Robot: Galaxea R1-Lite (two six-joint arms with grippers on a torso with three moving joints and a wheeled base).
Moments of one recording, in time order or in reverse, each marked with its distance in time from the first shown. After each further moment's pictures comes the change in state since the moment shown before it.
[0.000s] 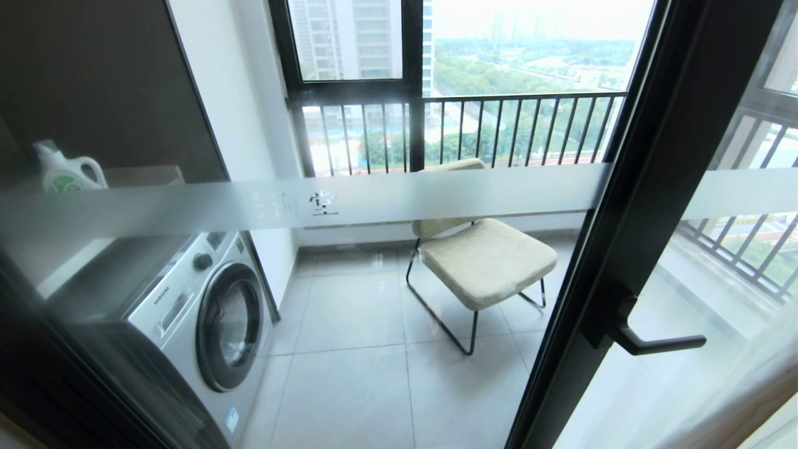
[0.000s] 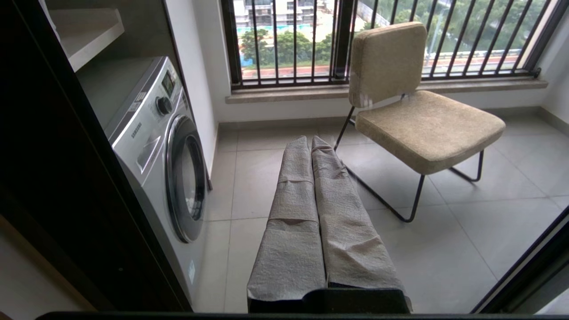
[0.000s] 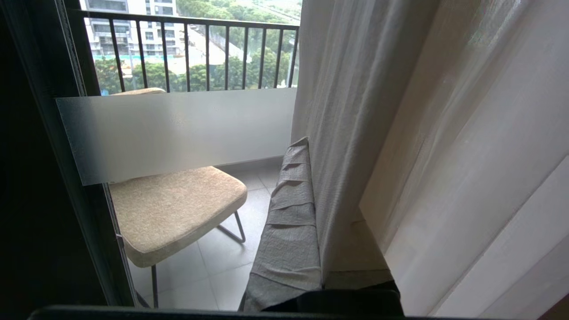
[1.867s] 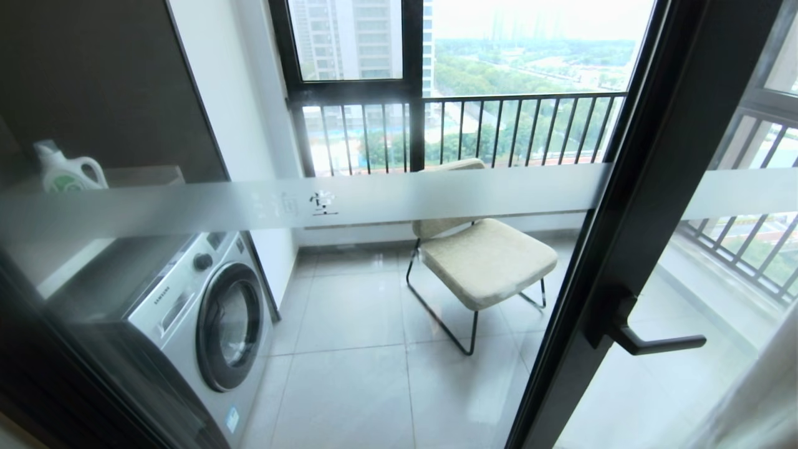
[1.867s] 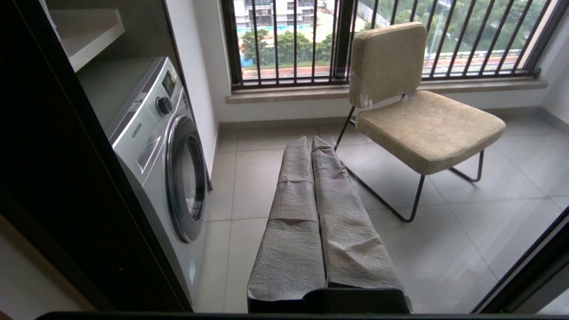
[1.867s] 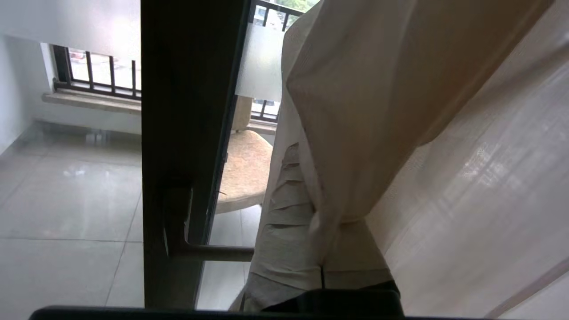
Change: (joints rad) left arm 0.000 0.000 0.000 0.000 0.000 0.000; right arm 0.116 -0.363 0.084 0.304 0.208 -0.121
